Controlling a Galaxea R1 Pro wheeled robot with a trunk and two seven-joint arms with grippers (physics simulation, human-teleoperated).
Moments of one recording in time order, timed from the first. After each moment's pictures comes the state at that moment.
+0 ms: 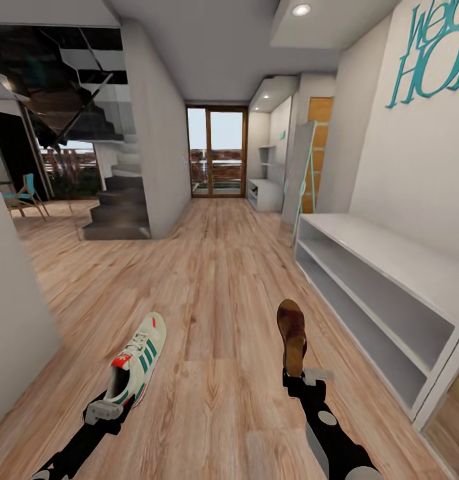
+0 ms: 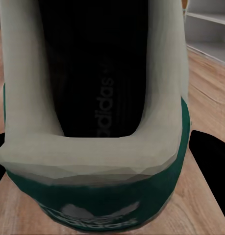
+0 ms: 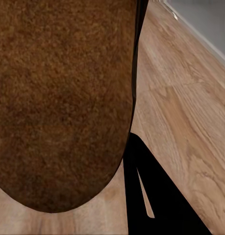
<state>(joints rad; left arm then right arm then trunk) -0.47 0.25 -0.15 -0.17 0.39 -0.75 -0.54 -0.50 0.09 -0.17 -0.49 0.11 -0.22 -0.07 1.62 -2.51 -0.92</state>
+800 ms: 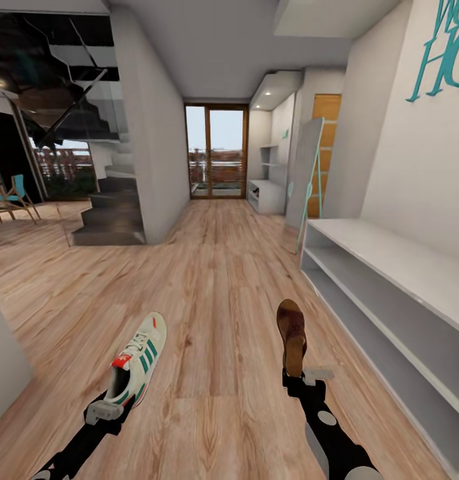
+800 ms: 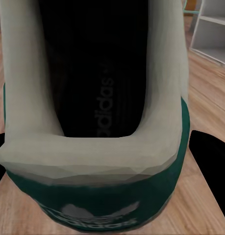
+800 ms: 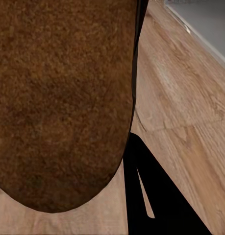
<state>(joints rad) -0.47 0.25 -0.15 -0.17 0.39 -0.75 -0.54 -0.50 0.09 -0.17 -0.49 0.11 -0.22 -0.07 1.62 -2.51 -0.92</state>
